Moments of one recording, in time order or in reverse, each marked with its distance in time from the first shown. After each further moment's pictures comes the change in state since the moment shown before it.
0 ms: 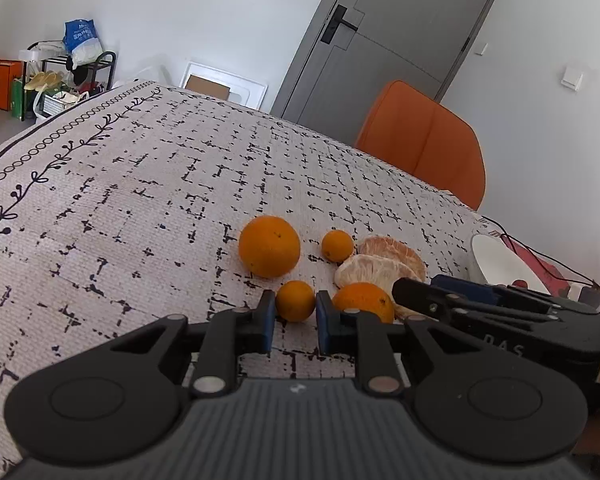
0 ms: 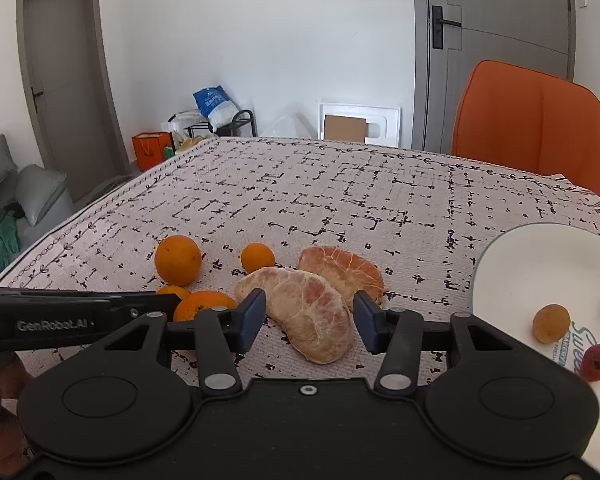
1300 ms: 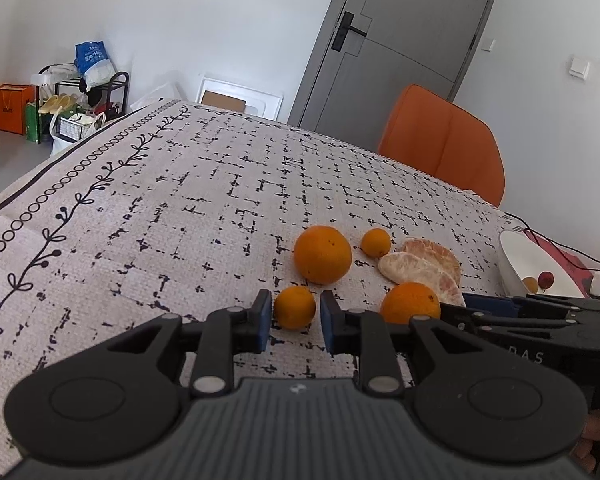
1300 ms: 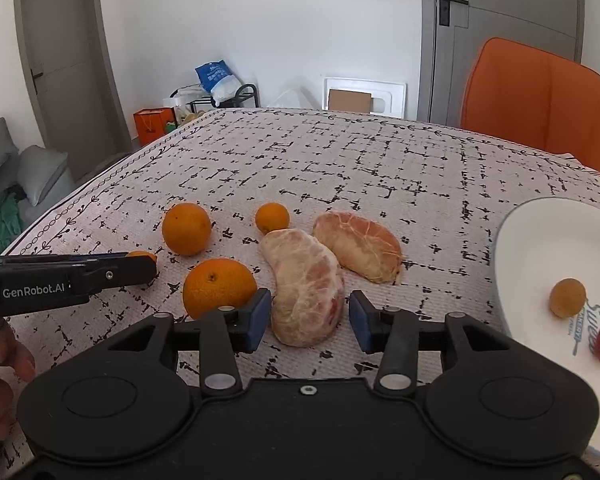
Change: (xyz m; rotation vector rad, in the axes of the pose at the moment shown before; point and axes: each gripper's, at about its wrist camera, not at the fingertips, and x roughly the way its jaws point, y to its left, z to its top) left arm -0.008 0.020 0.004 0.059 -0.028 0.065; right arm 0.005 0.009 -0.007 -0.003 0.075 0.010
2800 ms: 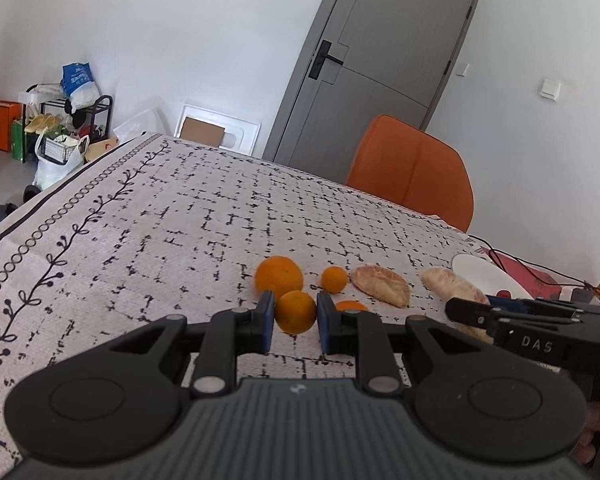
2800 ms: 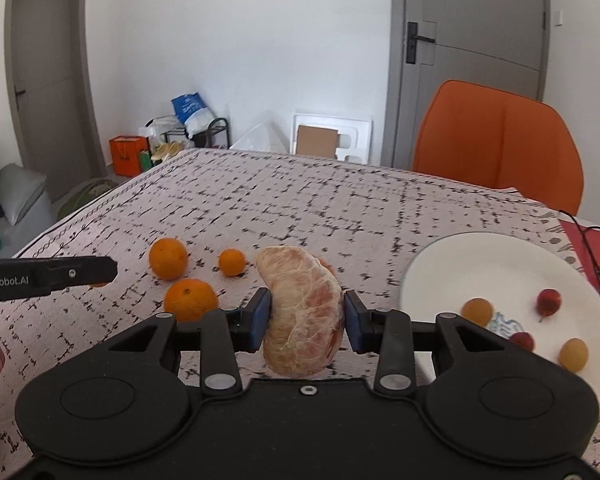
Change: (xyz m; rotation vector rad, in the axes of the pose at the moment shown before) left arm -0.040 -0.014 0.005 0.011 -0.078 -0.072; right arm -0.059 -0.014 0.005 0.002 -0.111 -0.106
